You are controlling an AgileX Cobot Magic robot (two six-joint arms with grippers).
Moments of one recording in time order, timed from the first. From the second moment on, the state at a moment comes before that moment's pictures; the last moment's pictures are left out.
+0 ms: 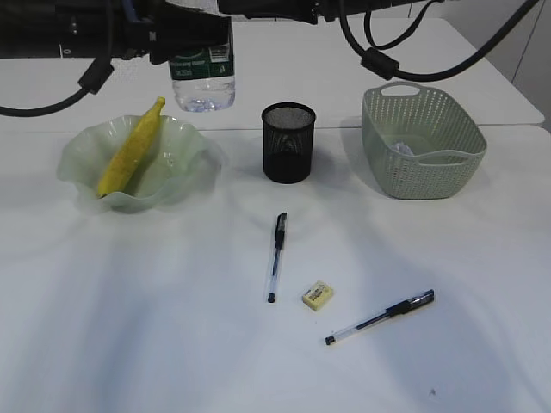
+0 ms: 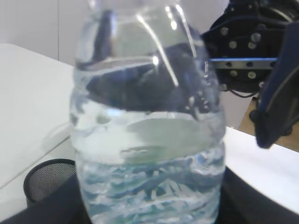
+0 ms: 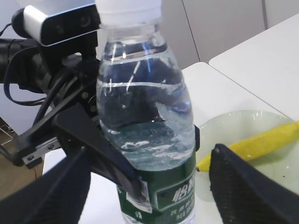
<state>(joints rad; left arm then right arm) -0.18 1.83 -1.34 -1.70 0.96 1.78 0.22 2.03 -1.84 1.39 1.12 -1.29</state>
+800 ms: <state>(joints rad) -0.05 1.83 -1.34 -1.62 0.99 1.77 0.22 2.03 -1.84 1.35 1.02 -1.29</state>
